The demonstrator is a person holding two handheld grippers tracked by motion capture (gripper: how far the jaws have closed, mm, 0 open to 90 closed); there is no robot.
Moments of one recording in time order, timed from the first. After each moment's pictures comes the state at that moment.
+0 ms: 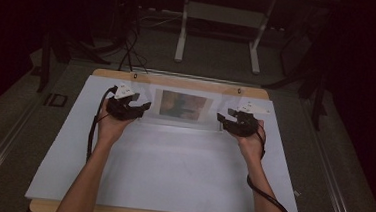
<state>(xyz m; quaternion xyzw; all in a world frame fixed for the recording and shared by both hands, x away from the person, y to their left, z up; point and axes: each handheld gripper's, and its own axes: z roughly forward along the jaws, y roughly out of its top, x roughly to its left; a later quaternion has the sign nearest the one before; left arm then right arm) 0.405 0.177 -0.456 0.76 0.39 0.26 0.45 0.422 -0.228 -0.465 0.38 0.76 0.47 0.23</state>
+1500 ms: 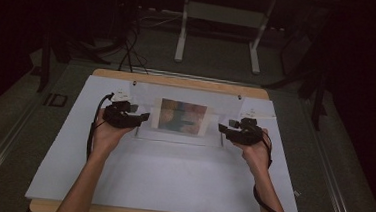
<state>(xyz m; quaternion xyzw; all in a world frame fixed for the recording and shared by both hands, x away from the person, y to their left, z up) 0.378 0.176 -0.451 0.77 0.44 0.18 0.44 0.391 -0.235 -0.455 0.41 0.78 0.44 0.16</state>
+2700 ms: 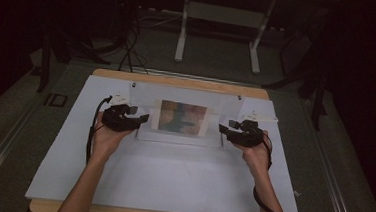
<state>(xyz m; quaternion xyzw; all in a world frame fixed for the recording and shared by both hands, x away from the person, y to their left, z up) 0.370 0.177 -0.456 0.76 0.43 0.19 0.45 0.388 -0.240 -0.461 0.40 0.77 0.46 0.16</state>
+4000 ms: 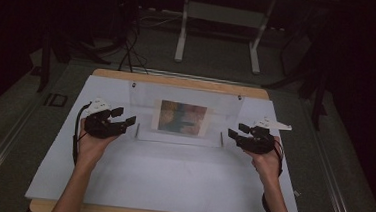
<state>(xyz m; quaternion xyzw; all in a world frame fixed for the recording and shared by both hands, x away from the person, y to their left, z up) 0.334 0.216 -0.458 0.71 0.44 0.21 0.50 0.366 -0.268 -0.454 0.40 0.76 0.47 0.18</state>
